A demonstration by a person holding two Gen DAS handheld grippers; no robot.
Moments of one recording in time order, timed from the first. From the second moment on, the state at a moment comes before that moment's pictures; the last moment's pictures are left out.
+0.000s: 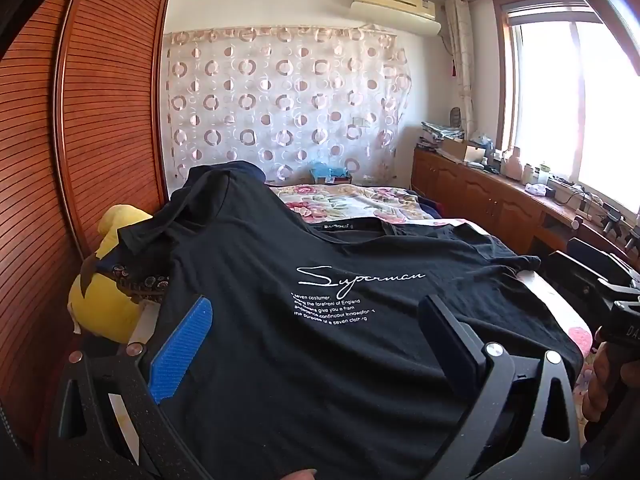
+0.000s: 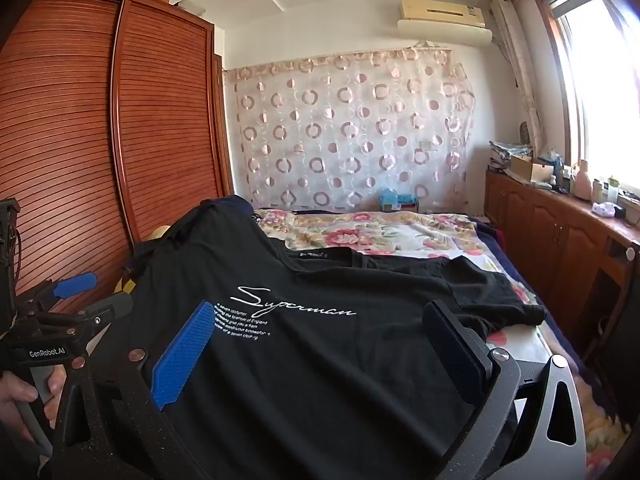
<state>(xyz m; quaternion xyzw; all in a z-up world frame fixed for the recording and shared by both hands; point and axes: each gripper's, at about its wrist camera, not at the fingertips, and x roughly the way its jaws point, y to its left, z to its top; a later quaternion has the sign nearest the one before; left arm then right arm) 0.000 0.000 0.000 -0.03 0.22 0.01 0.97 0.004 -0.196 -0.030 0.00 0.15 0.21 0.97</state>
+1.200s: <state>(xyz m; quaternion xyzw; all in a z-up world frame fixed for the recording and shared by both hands) -0.002 0.000 0.003 -0.02 0.21 0.01 0.98 0.005 -0.196 -0.031 0.00 0.15 0.21 0.97</state>
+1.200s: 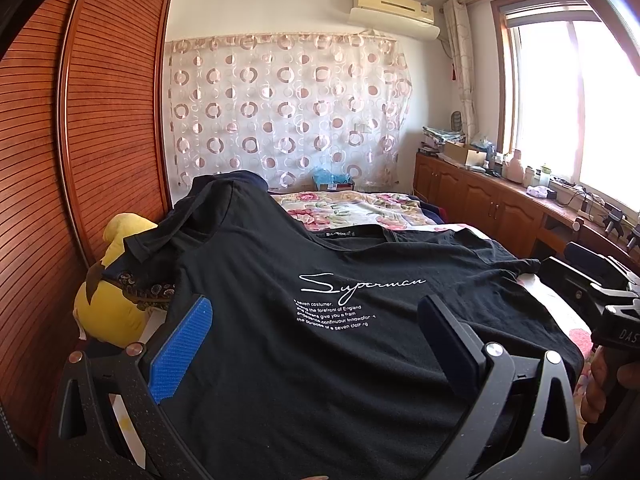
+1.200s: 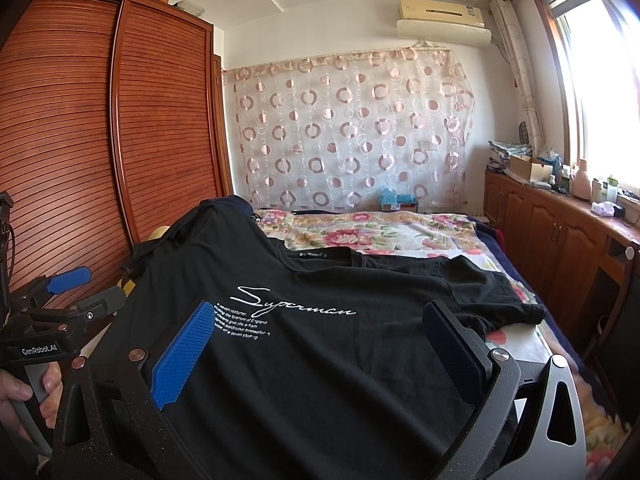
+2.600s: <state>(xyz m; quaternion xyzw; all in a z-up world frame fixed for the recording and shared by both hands) -0.008 0.000 0.028 -0.02 0.20 0.01 0.98 0.001 -0.195 -0.031 0.00 0.14 0.21 0.97</state>
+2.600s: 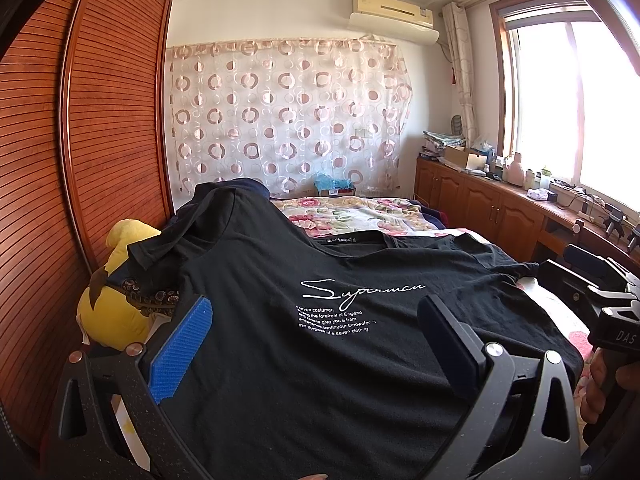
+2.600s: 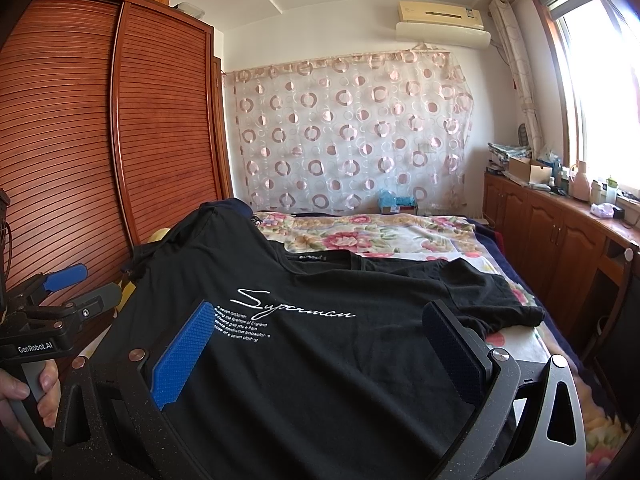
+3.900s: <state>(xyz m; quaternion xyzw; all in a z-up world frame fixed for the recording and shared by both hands) 0.037 0.113 0.007 -0.01 0.24 0.05 0.97 0.080 -0.166 -0.031 -0.07 0.17 0.30 0.94</state>
